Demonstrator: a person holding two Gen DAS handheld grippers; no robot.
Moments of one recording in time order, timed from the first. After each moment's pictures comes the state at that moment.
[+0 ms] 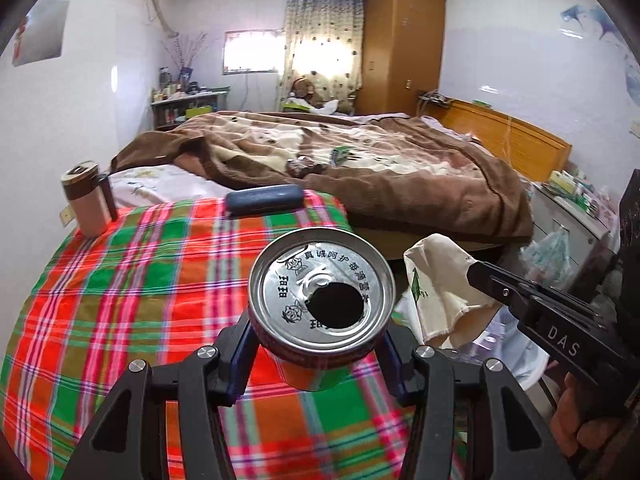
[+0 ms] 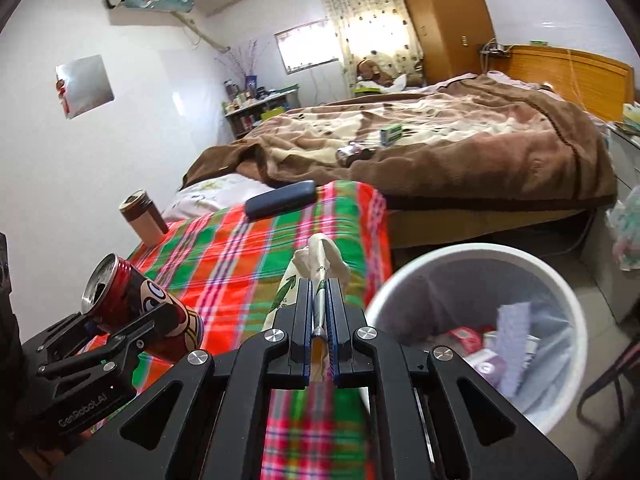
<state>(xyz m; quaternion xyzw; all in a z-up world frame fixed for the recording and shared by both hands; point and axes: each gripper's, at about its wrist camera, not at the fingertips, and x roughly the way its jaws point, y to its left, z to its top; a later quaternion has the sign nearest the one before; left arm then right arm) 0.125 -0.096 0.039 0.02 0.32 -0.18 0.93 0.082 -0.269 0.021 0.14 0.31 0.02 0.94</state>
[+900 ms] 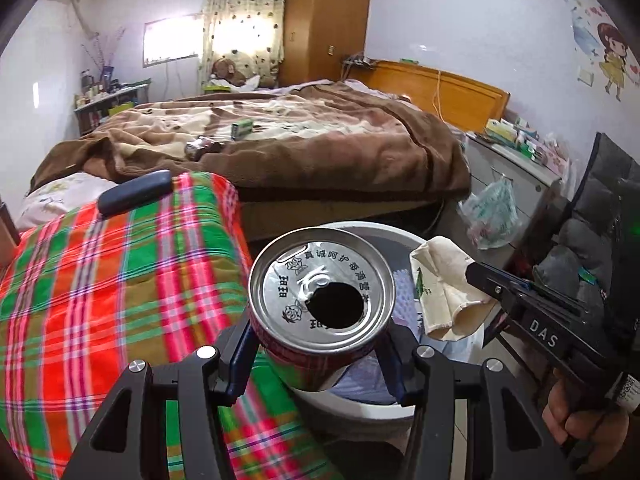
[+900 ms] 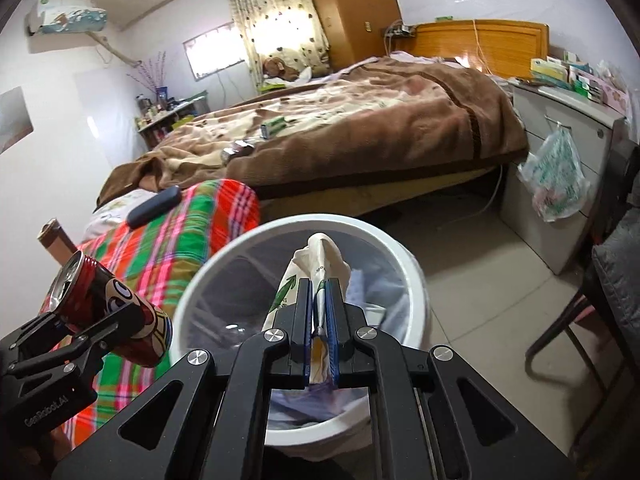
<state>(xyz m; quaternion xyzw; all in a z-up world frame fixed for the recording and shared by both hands) 0.111 -0.239 0.007 0.07 0.35 -0.29 0.89 0.053 -0.370 -0.015 0.17 0.33 -0.12 0.92</state>
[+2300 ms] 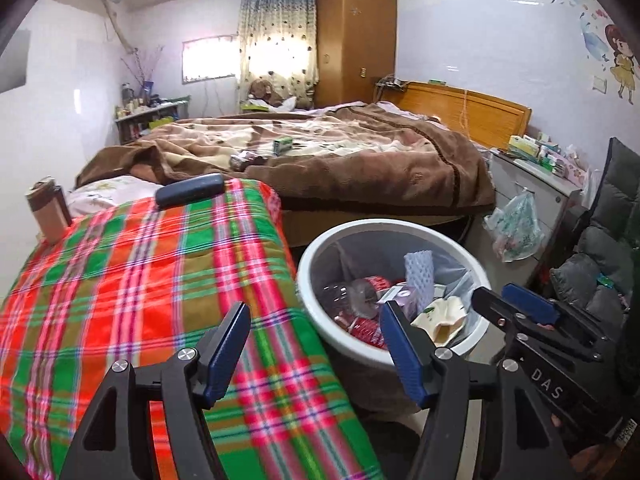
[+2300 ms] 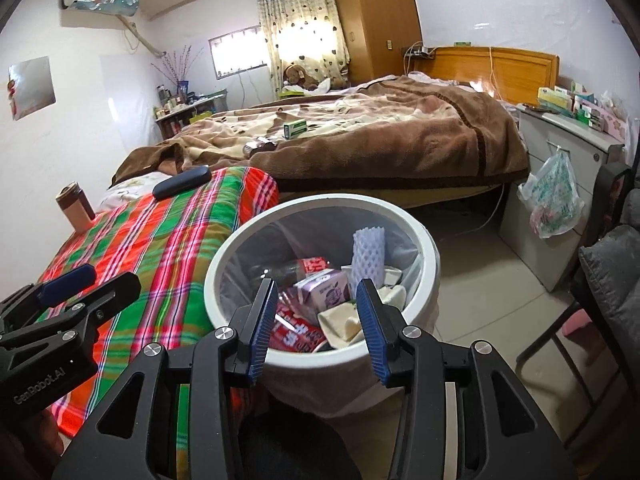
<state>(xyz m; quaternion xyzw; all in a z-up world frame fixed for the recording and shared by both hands) 0.045 -0.189 0.014 0.06 0.31 -0.22 0.93 0.006 -0.324 -0.010 0.12 0.31 -0.11 0.94</state>
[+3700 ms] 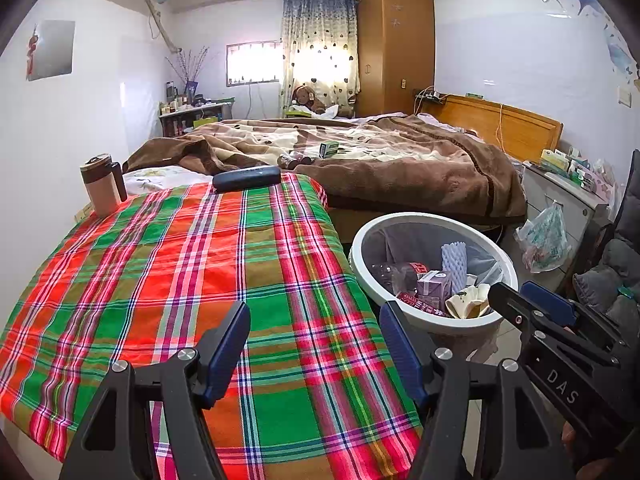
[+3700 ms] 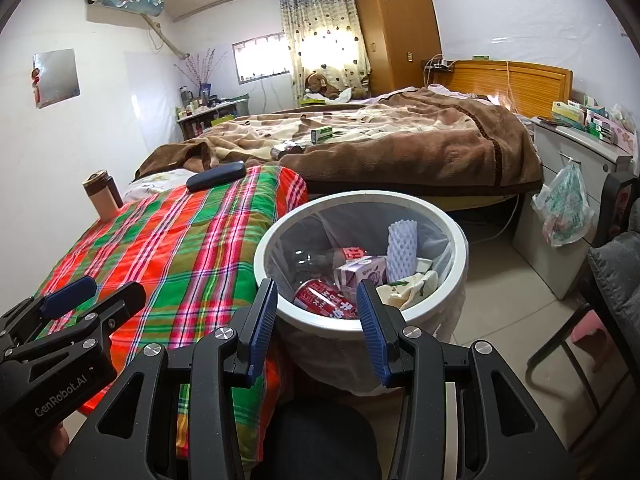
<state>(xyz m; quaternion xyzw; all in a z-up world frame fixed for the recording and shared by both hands) 0.004 -0.145 0.009 0.04 0.29 -0.15 0.94 -0.009 -0.287 -0.012 0.10 0.29 -0.08 0.95</state>
